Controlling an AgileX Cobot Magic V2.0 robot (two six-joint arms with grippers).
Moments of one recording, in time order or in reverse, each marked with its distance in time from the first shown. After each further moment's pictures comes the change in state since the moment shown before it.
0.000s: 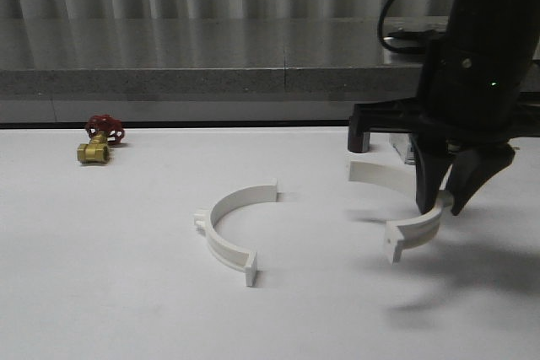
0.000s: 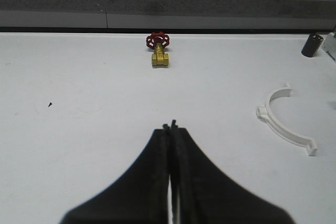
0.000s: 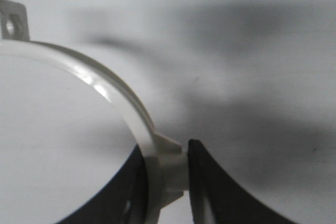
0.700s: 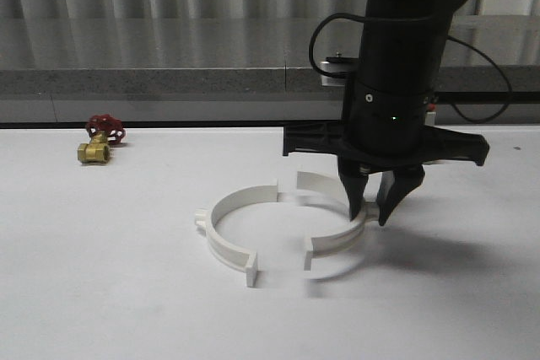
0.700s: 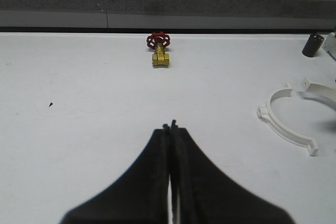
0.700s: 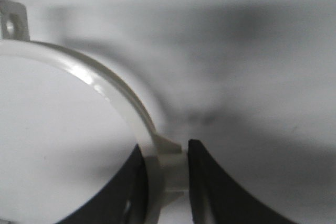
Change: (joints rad) left arm 0.000 0.000 0.000 0.002 0.000 0.000; right arm 0.115 0.164 -0.130 -0.089 -0.067 0.244
